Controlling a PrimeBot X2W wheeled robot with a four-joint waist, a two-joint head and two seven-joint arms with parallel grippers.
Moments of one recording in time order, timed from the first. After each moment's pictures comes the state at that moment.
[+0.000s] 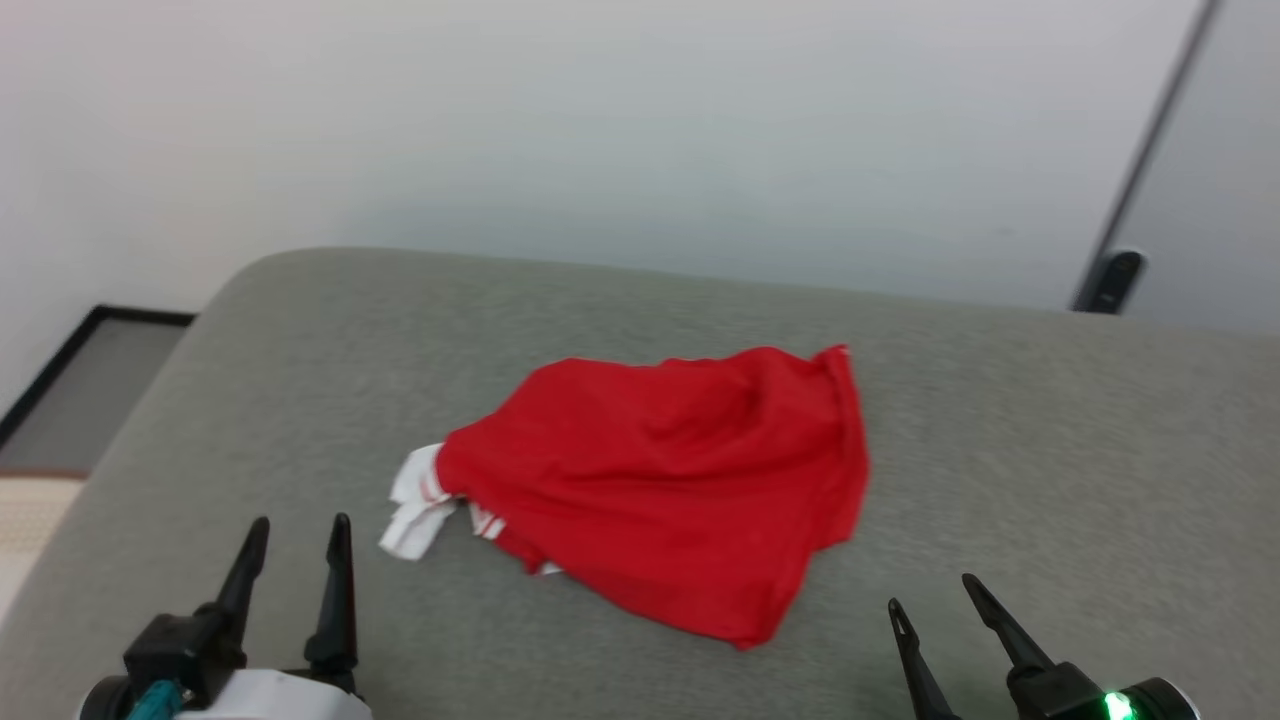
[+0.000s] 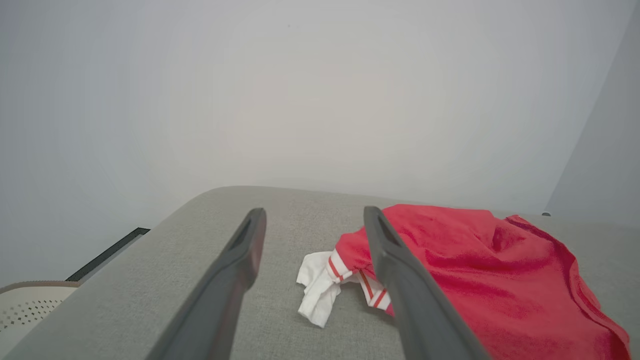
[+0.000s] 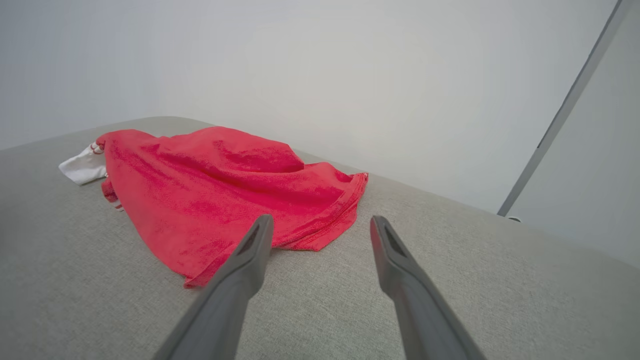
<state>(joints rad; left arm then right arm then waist) -0.01 0.20 0.06 0.18 -0.25 -0.10 -0.26 0.07 -0.05 0.14 0.16 -0.08 0.13 -0.26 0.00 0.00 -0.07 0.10</state>
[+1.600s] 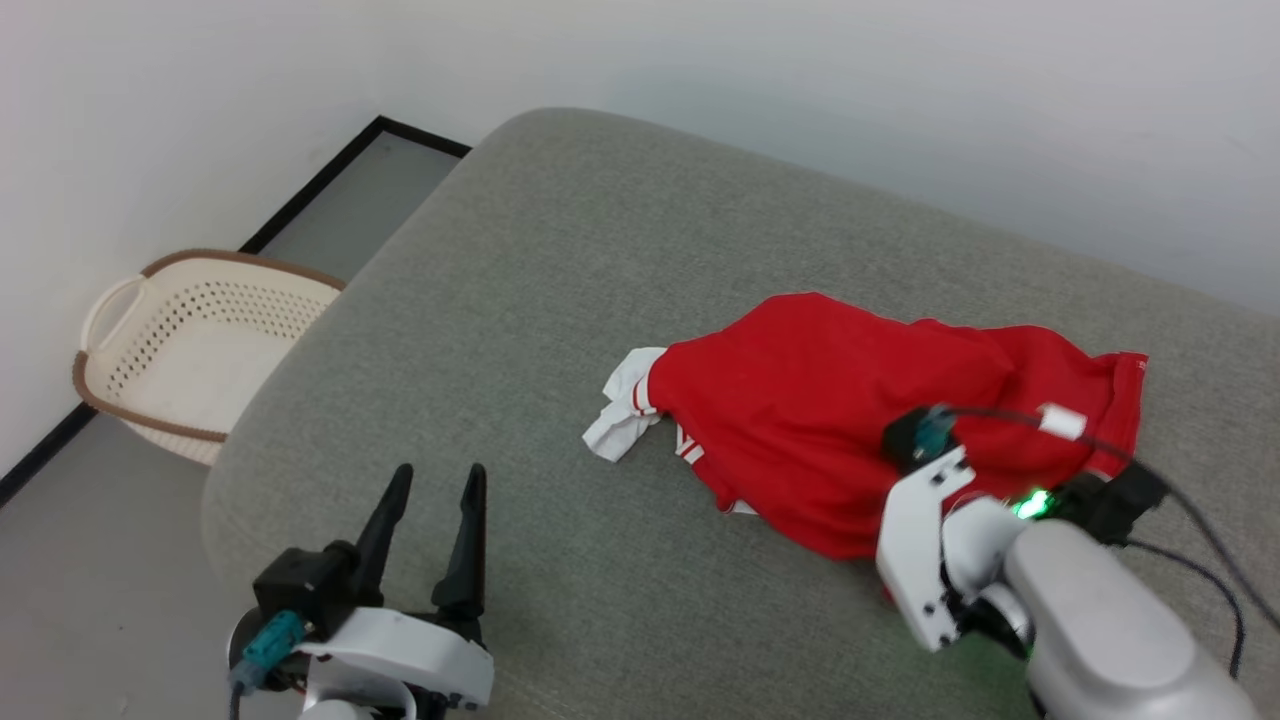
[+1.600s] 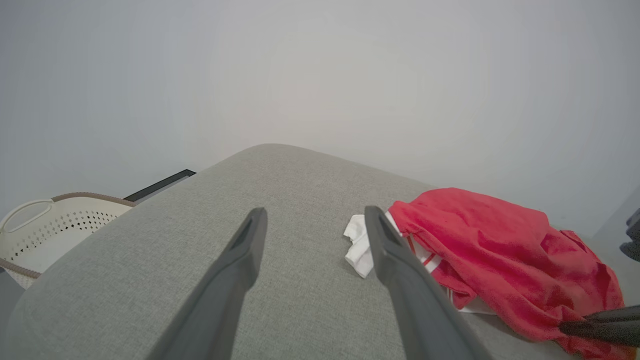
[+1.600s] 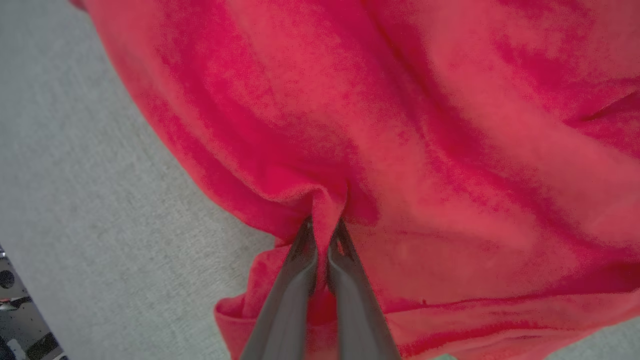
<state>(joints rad) -0.15 0.09 -0.09 0.28 -0.31 -0.13 -0.26 -0.58 -0.21 0.55 0.65 0.31 0.13 0.66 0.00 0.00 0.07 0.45</state>
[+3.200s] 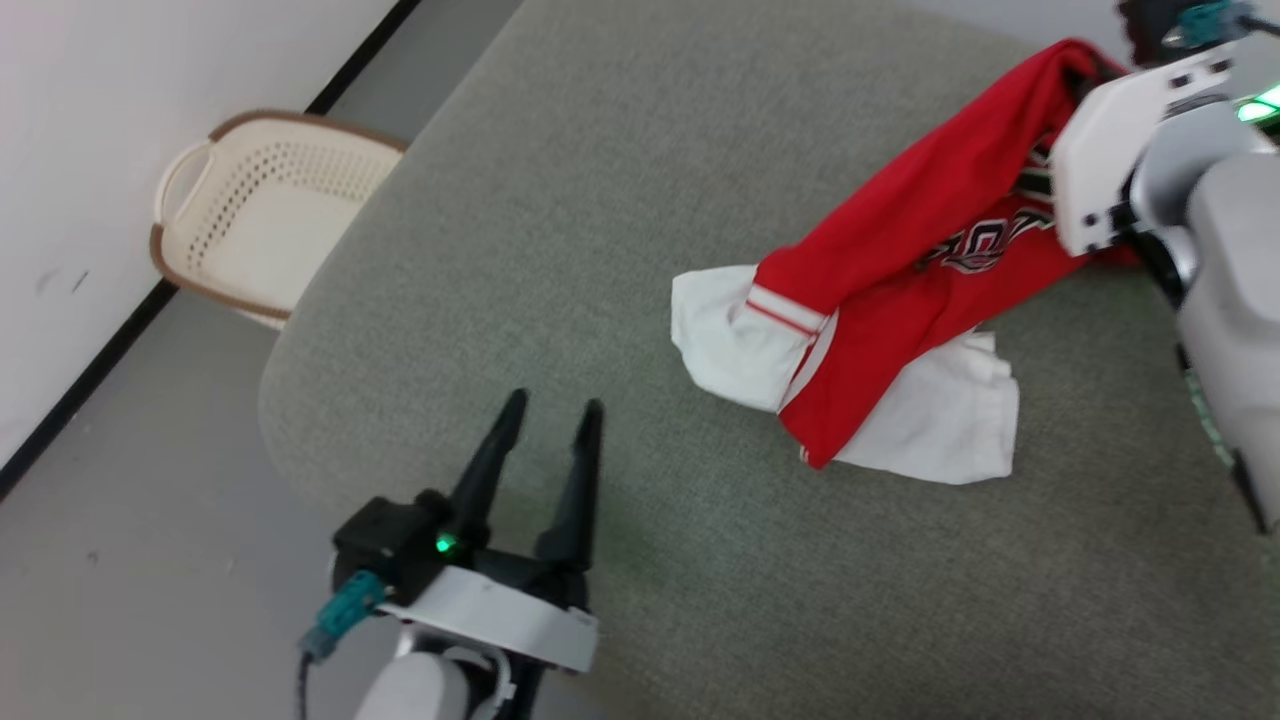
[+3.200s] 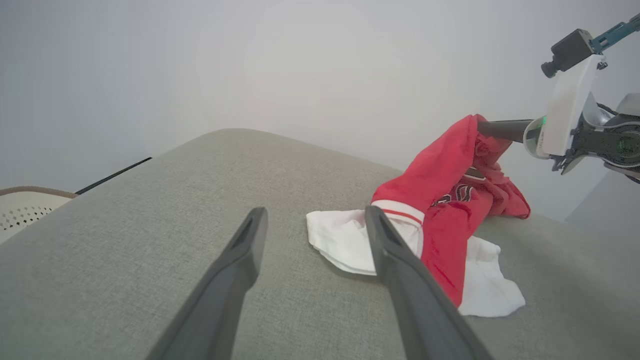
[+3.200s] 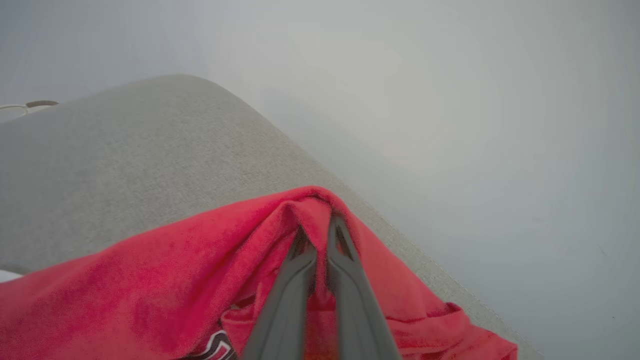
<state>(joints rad) -0.20 0.05 -0.23 0.14 -0.37 -0.13 -0.26 -1.22 -0.22 0.32 1.16 0.10 0.13 0.07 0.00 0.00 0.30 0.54</state>
